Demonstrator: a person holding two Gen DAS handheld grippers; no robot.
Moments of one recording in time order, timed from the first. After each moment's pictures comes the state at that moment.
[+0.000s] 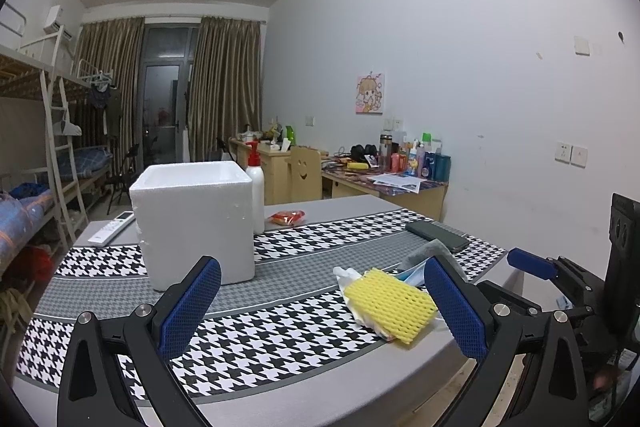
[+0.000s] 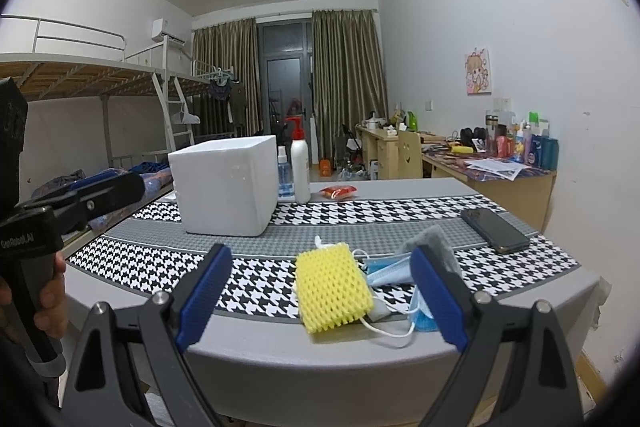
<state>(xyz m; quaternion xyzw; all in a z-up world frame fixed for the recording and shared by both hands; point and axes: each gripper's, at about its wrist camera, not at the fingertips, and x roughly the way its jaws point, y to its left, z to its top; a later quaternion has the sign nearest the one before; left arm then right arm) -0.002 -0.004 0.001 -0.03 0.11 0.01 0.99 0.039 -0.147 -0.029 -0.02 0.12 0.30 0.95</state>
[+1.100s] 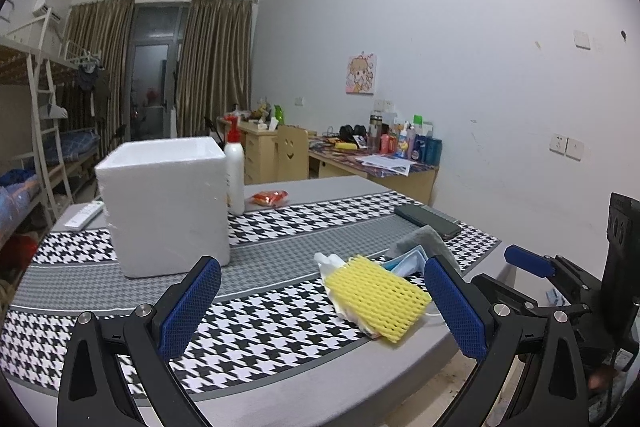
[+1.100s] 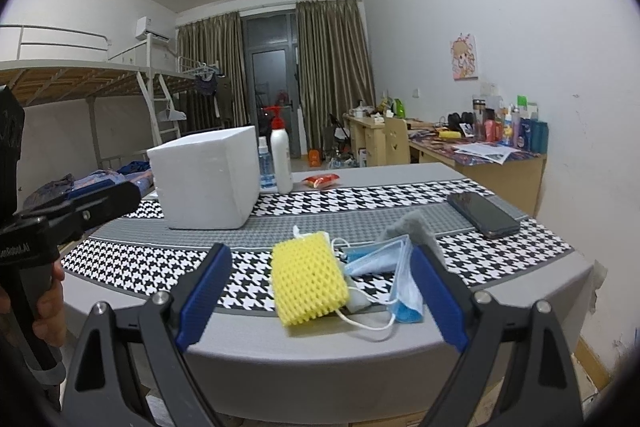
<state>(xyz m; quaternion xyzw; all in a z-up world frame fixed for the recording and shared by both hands) 0.032 -0.009 -0.009 -0.05 0.16 -0.01 0.99 0.059 -0.158 -0.039 -0.01 0.15 0.27 0.95</state>
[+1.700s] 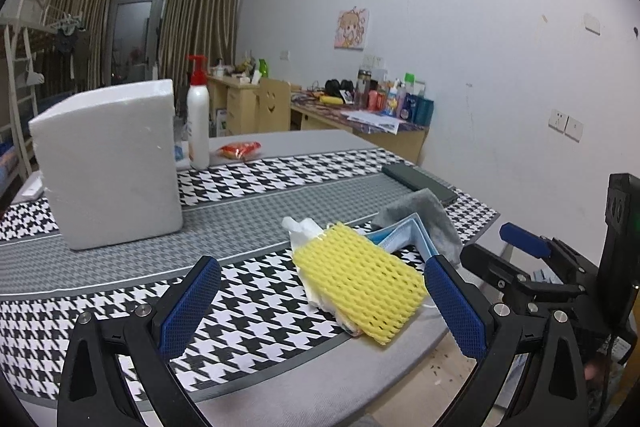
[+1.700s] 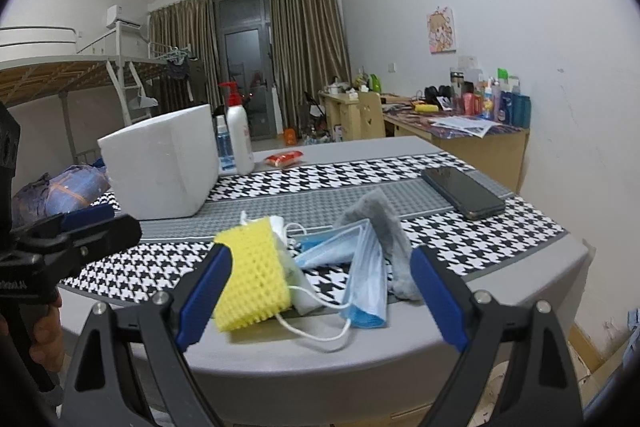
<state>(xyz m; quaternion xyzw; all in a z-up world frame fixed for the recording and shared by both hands) 0.091 -0.024 -0.039 -0.07 0.24 -0.04 0.97 0.111 -0.171 -0.056 0.00 0.20 0.23 0.95</state>
